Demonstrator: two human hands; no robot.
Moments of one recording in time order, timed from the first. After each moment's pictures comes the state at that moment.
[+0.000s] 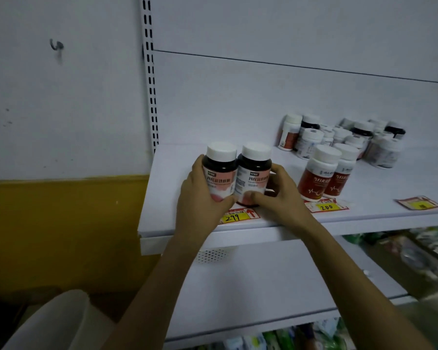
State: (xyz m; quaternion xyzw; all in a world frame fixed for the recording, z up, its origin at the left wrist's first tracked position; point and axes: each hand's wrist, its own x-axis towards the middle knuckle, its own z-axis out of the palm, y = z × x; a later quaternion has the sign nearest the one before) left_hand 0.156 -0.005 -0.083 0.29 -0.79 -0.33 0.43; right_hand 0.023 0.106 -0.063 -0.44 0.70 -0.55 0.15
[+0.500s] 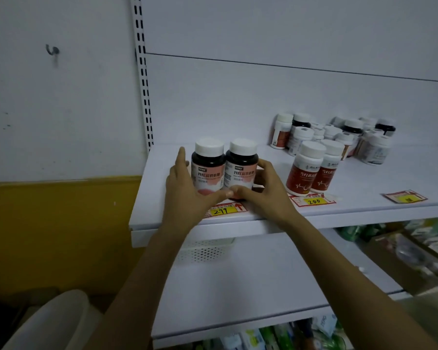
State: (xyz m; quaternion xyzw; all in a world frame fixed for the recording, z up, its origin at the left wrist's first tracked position) left_hand 0.164 0.000 -0.073 0.32 -0.78 -0.37 0.41; right_hand 0.021 0.104 -0.069 -0.45 0.69 -0.55 0.13
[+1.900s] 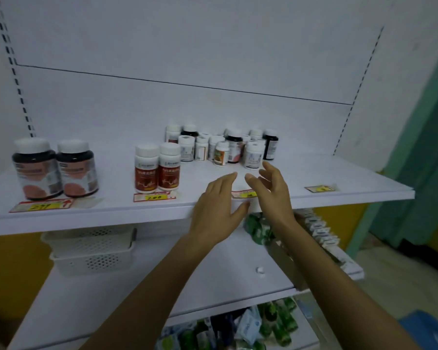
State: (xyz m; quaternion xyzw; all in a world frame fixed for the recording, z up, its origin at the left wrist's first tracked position) left_hand -0.084 0.275 -0.070 0.17 -0.89 -0.19 0.37; right_hand -0.175 0.363 -0.045 -0.35 0.67 -0.65 0.03
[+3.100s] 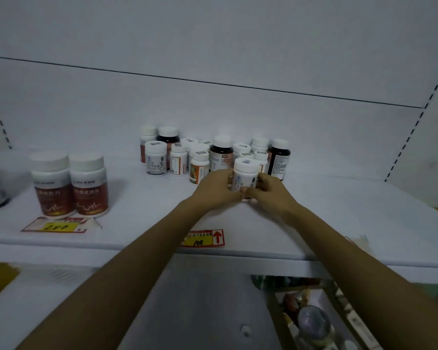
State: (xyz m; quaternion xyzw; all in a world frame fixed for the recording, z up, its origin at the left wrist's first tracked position) left_hand -0.307 0.196 -0.044 0.26 -0.88 -0.31 0.27; right_hand -0.439 0.280 -0.052 -0.52 0.68 -0.49 0.19
